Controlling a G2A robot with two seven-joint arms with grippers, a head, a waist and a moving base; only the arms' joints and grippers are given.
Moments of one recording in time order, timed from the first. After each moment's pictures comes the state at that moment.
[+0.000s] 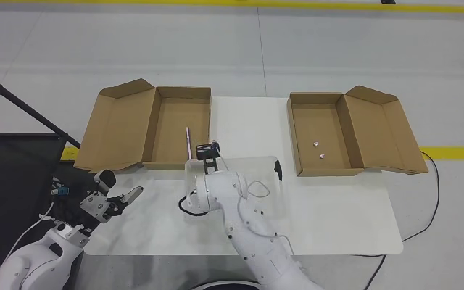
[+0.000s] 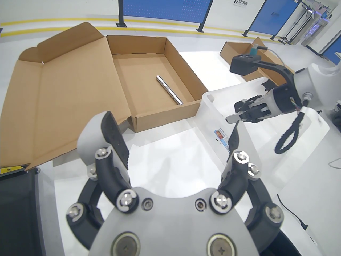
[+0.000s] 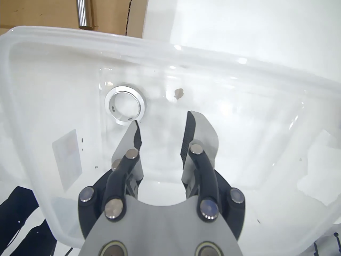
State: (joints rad) left arm 1.89 -1.14 -1.96 -1.99 0.79 -0.57 -0.22; right arm -0.91 -1.90 0.95 -1.30 -1.69 0.44 1.38
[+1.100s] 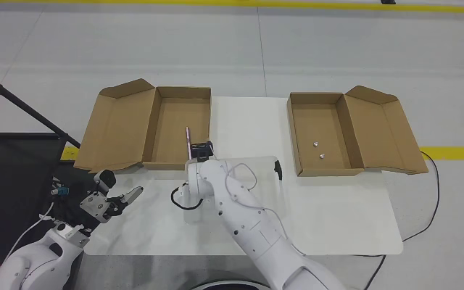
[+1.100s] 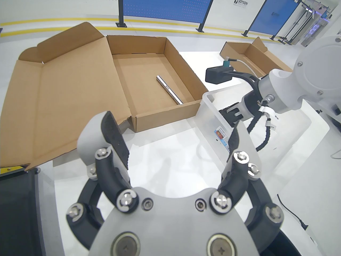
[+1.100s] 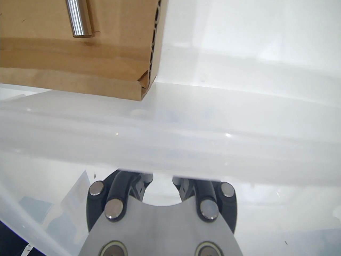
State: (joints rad) left arm 1.89 -1.14 -1.96 -1.99 0.79 -0.57 -0.22; right arm -0.73 -1.95 0.92 -0.96 -1.48 0.53 1.29
